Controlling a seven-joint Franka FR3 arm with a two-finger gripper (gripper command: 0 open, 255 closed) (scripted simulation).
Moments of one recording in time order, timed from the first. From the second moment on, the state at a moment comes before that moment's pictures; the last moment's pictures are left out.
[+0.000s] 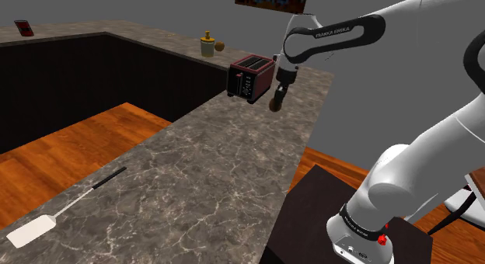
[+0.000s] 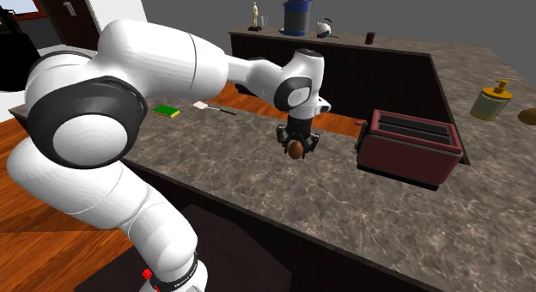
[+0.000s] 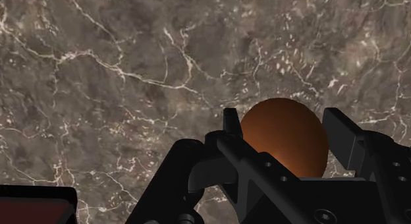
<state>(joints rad) 0.02 -0.28 -0.20 -2.28 0.00 2.01 -0.54</state>
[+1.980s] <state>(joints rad) 0.33 0.13 0.20 -1.82 0.01 1.98 0.16</state>
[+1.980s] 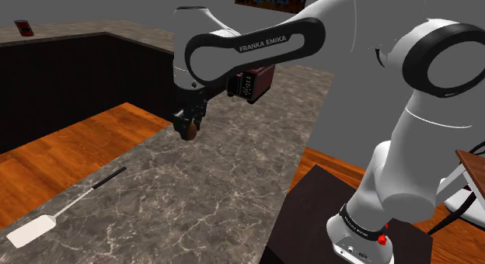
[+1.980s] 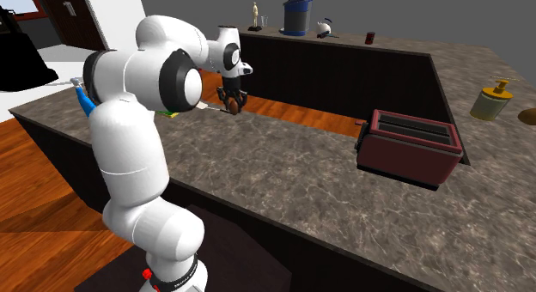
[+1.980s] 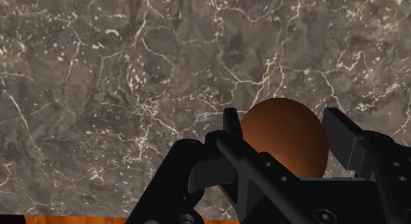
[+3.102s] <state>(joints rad) 0.51 0.51 0.25 -1.34 -0.10 1.88 0.39</state>
